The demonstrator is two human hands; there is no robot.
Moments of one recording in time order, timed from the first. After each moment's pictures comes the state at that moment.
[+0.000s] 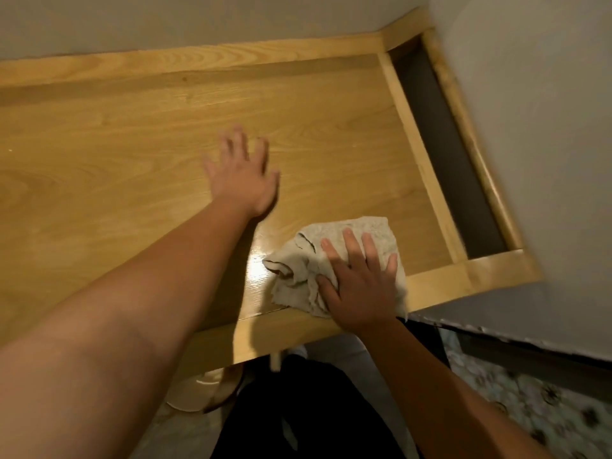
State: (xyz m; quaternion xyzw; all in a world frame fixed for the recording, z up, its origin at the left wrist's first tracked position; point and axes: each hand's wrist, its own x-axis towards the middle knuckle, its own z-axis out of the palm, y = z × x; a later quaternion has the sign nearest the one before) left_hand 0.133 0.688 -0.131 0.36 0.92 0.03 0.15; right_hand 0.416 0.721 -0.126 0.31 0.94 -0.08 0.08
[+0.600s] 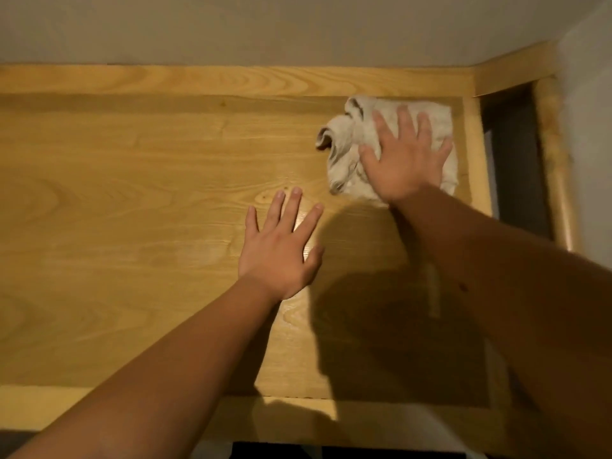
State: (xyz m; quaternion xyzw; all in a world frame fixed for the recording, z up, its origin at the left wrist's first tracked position) left_hand 0.164 0.713 -0.151 0.38 0.92 0.03 0.13; right_hand 0.156 0.977 -0.152 0.29 0.95 -0.05 0.06
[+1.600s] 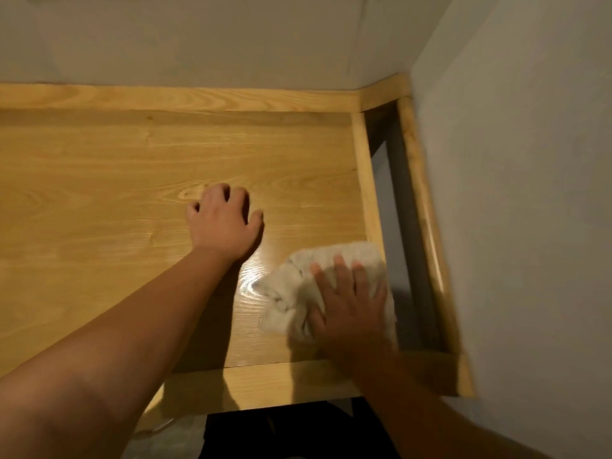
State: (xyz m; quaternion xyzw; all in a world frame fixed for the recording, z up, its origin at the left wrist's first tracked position) left_hand 0.181 0.767 -0.126 0.26 0.96 0.10 0.08; right_hand 0.437 0.880 -0.139 0.22 0.97 -0.10 0.06
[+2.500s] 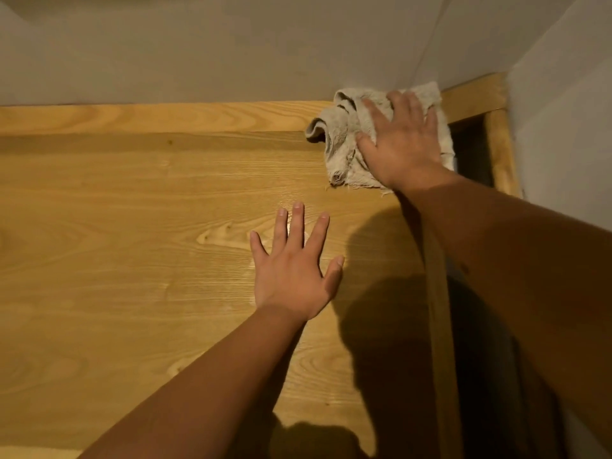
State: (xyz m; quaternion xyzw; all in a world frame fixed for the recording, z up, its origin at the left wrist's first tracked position) left_hand 0.195 0.835 -0.157 0.29 0.95 0.06 0.11; right_hand 0.121 1.099 -0.151 0.21 0.98 -0.05 0.04
